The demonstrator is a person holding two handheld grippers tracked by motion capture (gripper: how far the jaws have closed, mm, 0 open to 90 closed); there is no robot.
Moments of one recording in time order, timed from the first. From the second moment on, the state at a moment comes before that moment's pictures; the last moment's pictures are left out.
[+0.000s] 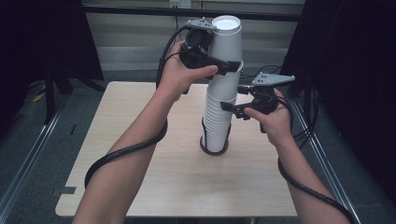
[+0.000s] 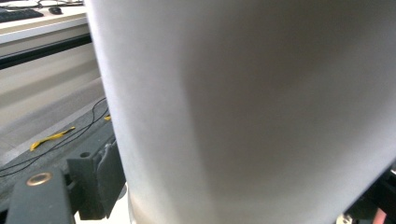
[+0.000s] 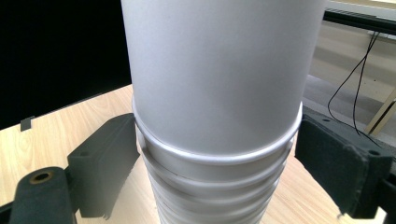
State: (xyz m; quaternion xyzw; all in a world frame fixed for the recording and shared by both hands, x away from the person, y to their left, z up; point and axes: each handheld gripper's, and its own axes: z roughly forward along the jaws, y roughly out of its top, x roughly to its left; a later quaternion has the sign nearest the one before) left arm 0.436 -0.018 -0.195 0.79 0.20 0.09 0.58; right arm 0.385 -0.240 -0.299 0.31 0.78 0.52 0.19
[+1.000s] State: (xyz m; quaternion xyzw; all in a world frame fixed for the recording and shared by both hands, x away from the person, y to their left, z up) left arm 0.427 0.041 -0.191 0.76 0.22 0.09 0.60; right arm 0.383 -0.245 -0.304 0.30 0.78 0.51 0.19
